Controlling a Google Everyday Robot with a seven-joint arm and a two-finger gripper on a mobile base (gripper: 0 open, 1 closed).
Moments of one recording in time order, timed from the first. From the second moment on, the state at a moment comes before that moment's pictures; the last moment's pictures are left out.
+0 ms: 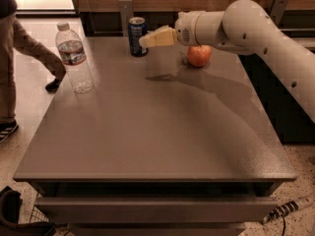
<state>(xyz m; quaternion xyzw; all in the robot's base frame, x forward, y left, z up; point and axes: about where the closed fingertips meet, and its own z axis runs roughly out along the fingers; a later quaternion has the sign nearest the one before) 0.762 -0.028 0.938 -0.35 0.71 0.24 0.57</state>
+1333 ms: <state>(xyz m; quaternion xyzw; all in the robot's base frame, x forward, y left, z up) 0.827 0.026 0.900 -0.33 0.71 0.20 0.58</state>
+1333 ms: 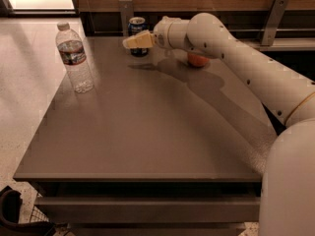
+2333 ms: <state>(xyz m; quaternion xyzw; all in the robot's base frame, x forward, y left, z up) 0.845 0.061 0.884 -0.34 0.71 0.24 0.57</state>
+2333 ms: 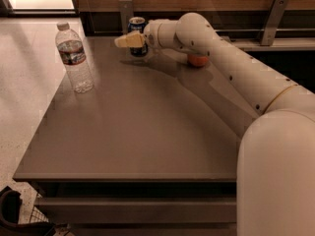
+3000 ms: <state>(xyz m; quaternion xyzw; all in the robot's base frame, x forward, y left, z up) 0.845 0.068 0.881 -0.34 0.71 0.24 0.56</state>
